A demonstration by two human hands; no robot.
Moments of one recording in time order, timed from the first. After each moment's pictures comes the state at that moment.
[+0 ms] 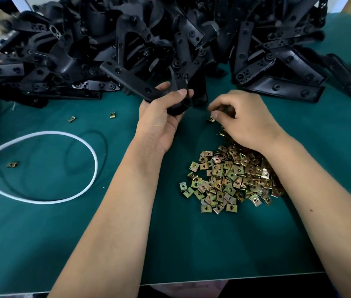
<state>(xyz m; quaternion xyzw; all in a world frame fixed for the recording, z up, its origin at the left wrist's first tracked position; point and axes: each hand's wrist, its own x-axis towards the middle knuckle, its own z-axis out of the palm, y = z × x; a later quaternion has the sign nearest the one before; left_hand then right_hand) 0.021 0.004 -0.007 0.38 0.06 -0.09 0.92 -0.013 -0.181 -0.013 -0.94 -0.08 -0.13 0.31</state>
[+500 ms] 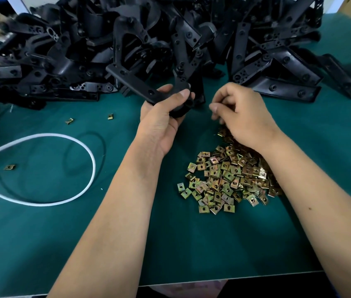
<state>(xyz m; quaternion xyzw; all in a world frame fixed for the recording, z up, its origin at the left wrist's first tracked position) 0.018 -0.001 -0.007 0.44 0.05 -0.10 0.89 -0.015 -0.178 -0.009 -0.89 -0.04 -0.13 0.43</state>
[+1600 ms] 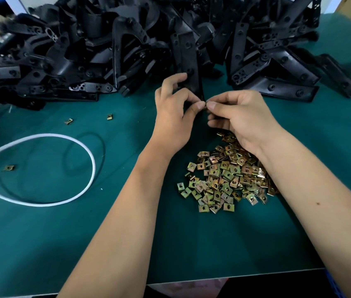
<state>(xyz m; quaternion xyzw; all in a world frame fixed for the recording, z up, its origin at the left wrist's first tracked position) 0.013 -0.009 -0.013 0.87 -0.20 0.12 0.43 -0.018 -0.166 -0.004 -0.68 0.08 -0.04 0.73</state>
